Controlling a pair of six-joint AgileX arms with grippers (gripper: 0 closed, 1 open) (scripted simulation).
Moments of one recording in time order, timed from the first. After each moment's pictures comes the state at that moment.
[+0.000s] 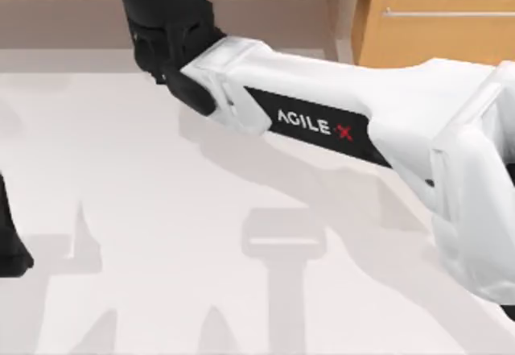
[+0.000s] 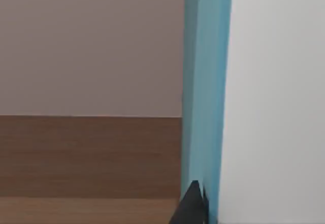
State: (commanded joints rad) left arm 0.00 0.00 0.00 0.00 0.00 0.00; right arm 0.83 2.50 2.10 0.40 0.87 -0.01
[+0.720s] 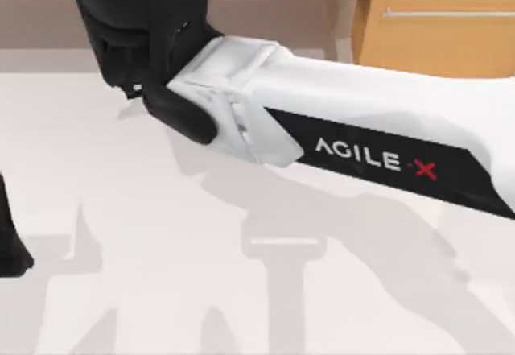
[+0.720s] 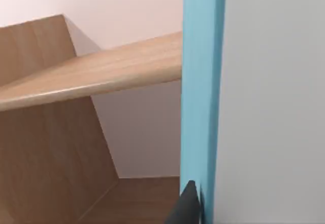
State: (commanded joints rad) left arm 0.00 0.00 0.00 0.00 0.00 0.00; right arm 0.98 2.16 1.85 0.47 0.63 0.20
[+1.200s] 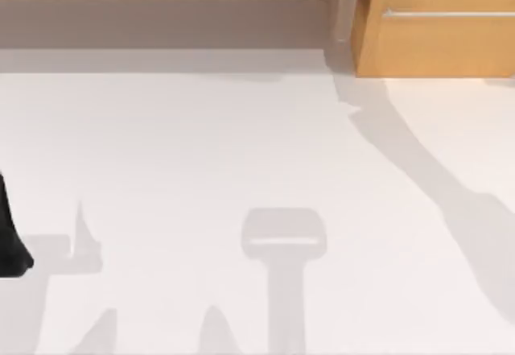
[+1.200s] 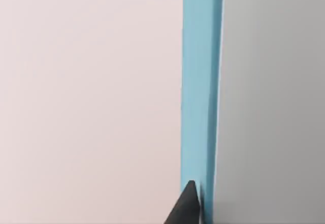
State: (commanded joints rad) left arm 0.00 0.00 0.00 0.00 0.00 0.00; right arm 0.51 1.72 1.60 0.56 0.42 0.46
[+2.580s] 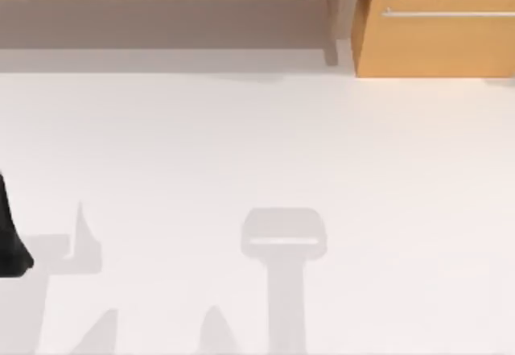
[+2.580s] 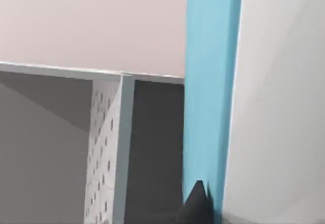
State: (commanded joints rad) left arm 0.00 0.00 0.00 0.00 0.00 0.00; right arm -0.65 1.77 0.86 0.65 -0.30 1.33
